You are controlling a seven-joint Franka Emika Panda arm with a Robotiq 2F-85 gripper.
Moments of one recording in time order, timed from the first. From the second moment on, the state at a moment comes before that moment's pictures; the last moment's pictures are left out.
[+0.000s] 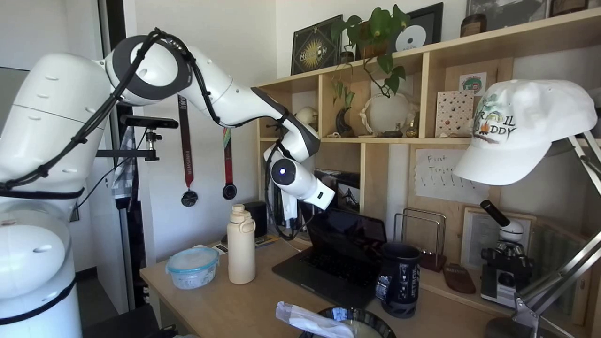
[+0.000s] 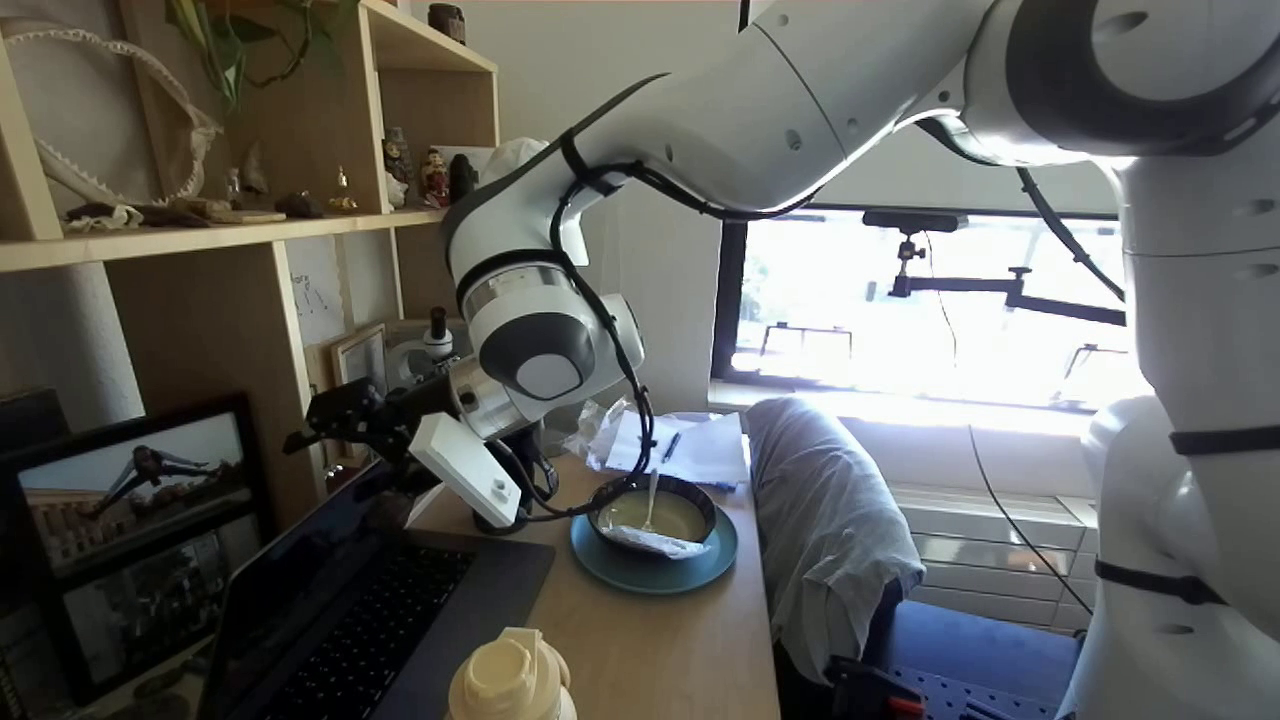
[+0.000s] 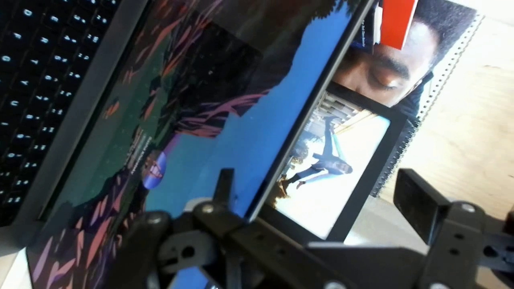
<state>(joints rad) 0.08 0.33 -0.03 -1.94 2.18 2.79 -1.21</state>
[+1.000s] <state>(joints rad) 0.08 0.33 -0.02 -1.93 2.28 2.72 -1.51</state>
